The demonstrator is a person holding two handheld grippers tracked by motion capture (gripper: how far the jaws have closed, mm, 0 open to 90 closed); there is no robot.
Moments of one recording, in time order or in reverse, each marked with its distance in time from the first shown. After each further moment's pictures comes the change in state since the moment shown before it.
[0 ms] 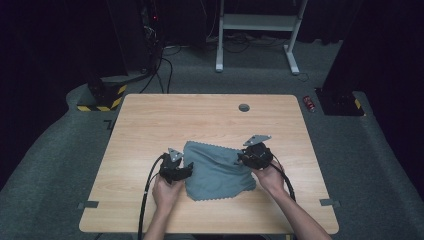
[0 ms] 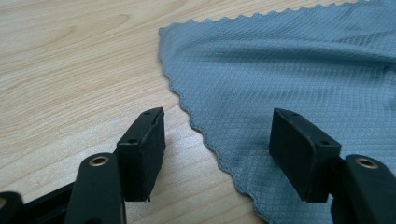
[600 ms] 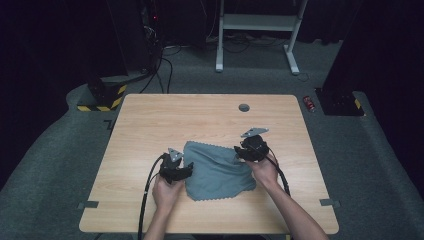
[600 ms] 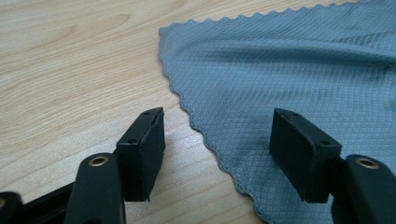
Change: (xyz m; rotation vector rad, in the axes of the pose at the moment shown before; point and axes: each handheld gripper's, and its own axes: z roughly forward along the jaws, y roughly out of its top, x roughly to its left) left arm 0.000 0.000 0.000 0.000 0.001 0.000; right arm -0.005 0.017 0.015 -0.029 -0.014 0.061
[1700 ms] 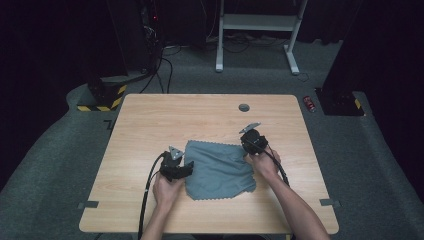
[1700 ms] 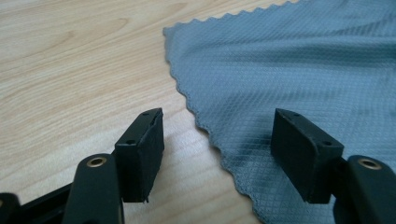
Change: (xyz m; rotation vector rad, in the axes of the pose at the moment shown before) left arm 0.004 0.008 0.006 0.020 -0.007 0.014; right arm -0.029 0.007 0.036 0.153 -0.119 -0.060
